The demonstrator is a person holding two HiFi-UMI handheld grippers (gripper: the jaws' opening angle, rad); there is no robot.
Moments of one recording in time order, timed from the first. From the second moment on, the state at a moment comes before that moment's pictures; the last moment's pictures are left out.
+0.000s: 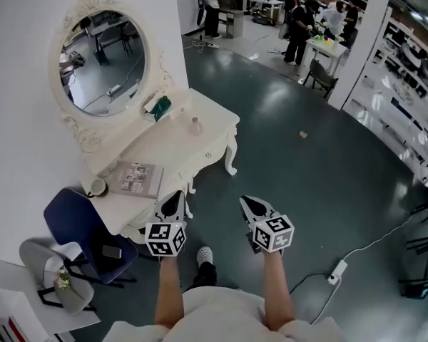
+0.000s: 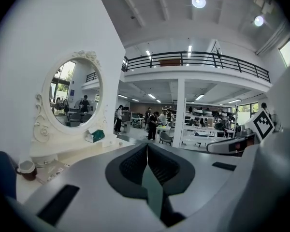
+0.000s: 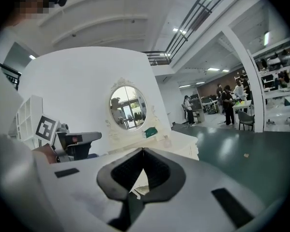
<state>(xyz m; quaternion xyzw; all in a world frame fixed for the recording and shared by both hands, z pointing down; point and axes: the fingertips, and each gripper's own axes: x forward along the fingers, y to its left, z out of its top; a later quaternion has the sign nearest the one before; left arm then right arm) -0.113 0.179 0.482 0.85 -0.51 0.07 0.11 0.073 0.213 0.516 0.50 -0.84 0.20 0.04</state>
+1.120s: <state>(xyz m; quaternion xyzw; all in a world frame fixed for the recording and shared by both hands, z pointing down) -0.185 -0.023 0.505 0.87 -0.48 0.08 0.12 0.018 0.021 0.540 0.54 -0.81 0.21 0.04</state>
